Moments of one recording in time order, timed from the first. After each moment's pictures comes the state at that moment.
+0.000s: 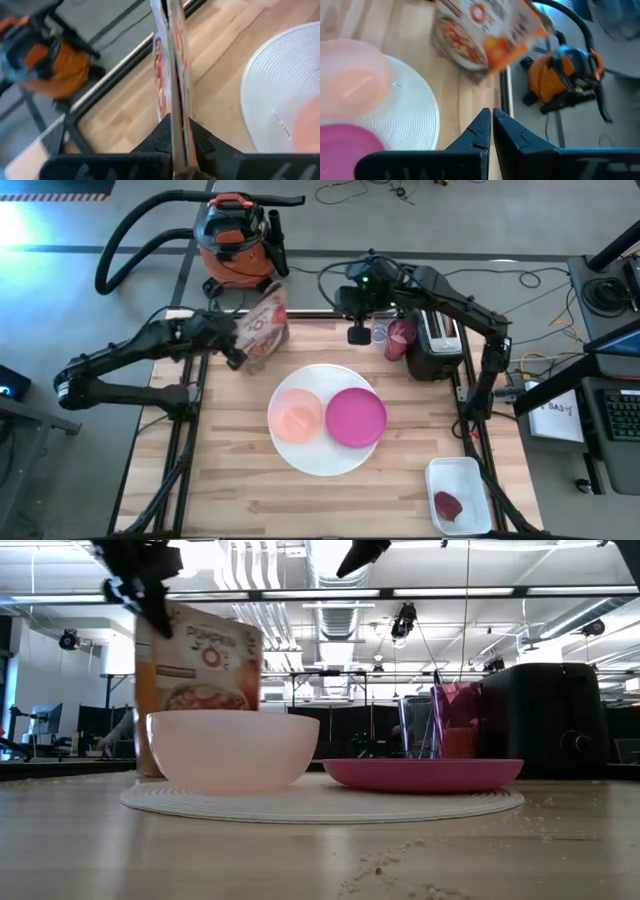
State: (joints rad) left arm 0.38 0.94 1.06 -1.06 -0.42 -0.25; right arm -0.34 1.80 2.20 -1.13 0.00 -0.49
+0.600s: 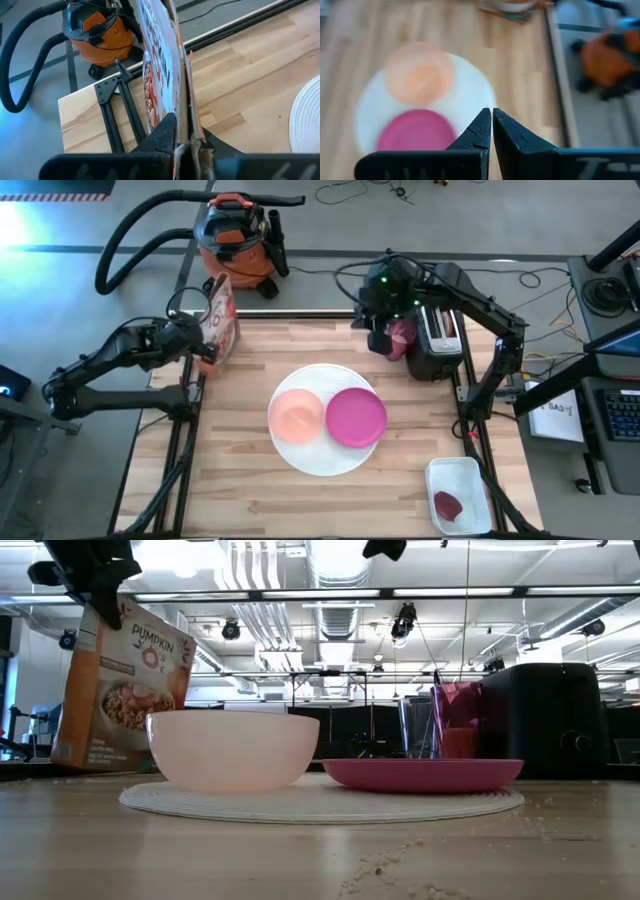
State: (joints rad) left arm 0.38 0.77 1.06 -1.32 -0.63 -0.57; right arm -0.35 1.72 2.18 -1.31 -0.24 -0.33
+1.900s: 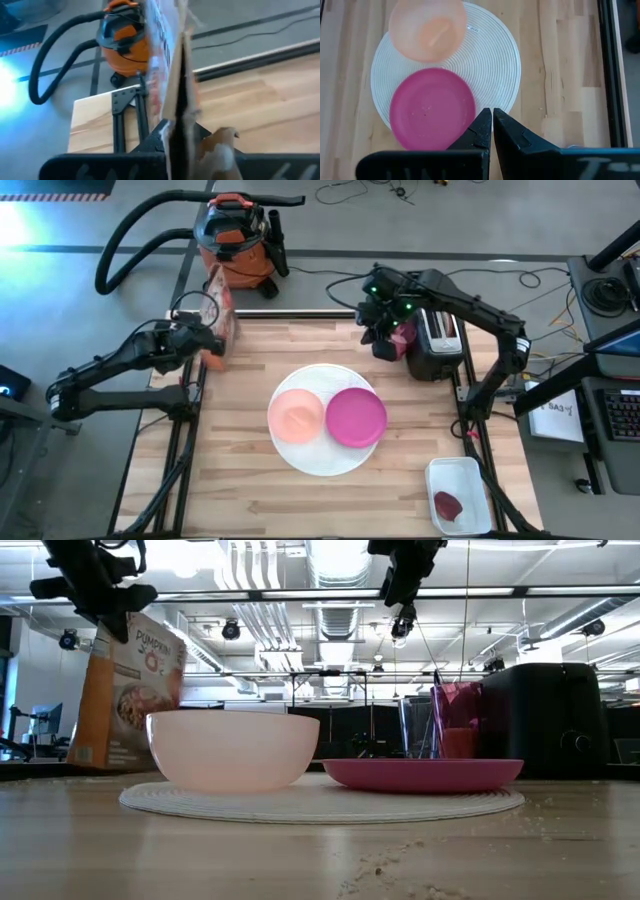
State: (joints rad) left arm 0.40 0.77 0.92 -1.15 -0.82 -0.67; right arm -0.44 1.67 1.89 -1.30 -0.34 -0.38
